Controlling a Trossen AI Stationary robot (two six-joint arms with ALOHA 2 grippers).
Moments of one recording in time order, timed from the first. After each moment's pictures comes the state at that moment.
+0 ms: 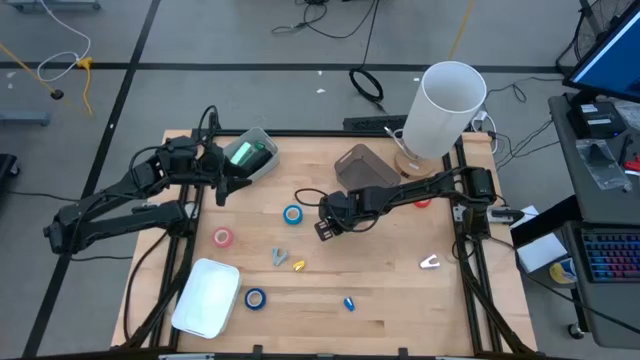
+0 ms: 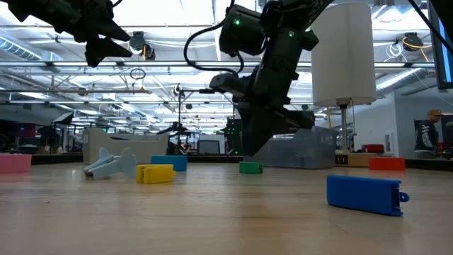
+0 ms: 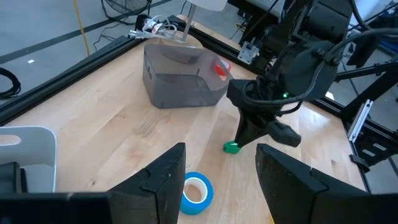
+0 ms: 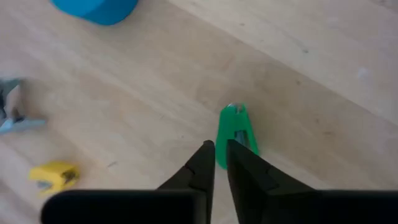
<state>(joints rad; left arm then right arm) 0.55 0.59 0.64 -0.44 0.37 -0.22 0.00 1.92 1.30 -0.55 0.00 1.08</state>
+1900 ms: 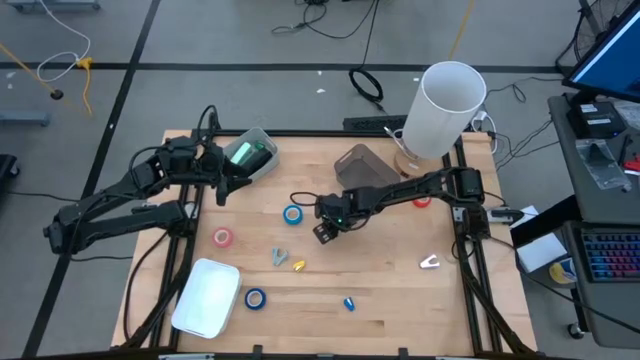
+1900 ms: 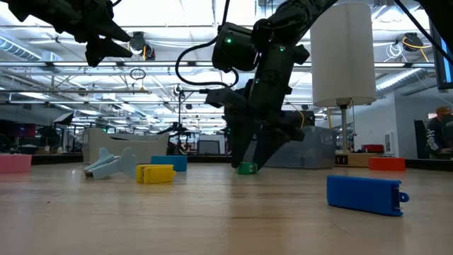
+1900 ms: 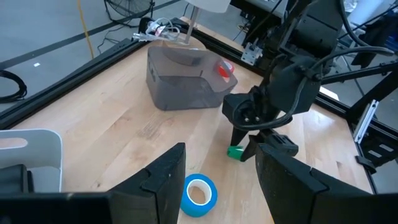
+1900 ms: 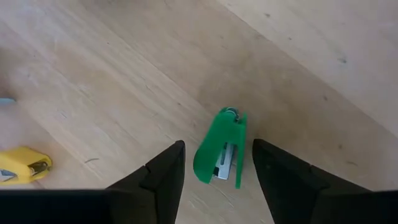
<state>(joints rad) 0.54 0.59 0.64 -0.44 0.35 -0.22 -0.02 2.04 1.31 -0.53 -0.08 0.93</state>
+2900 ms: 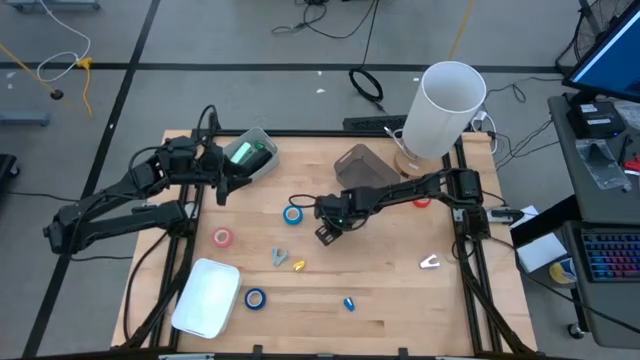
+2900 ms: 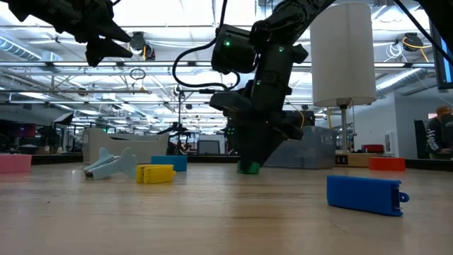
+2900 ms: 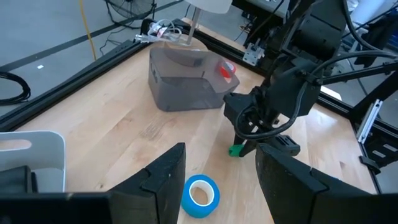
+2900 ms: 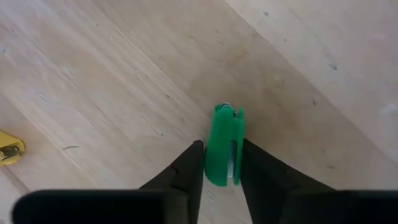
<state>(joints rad) 0.54 0.59 0.64 -0.43 0.34 -0.21 0.00 2.05 1.31 -0.58 -0.10 0.84</state>
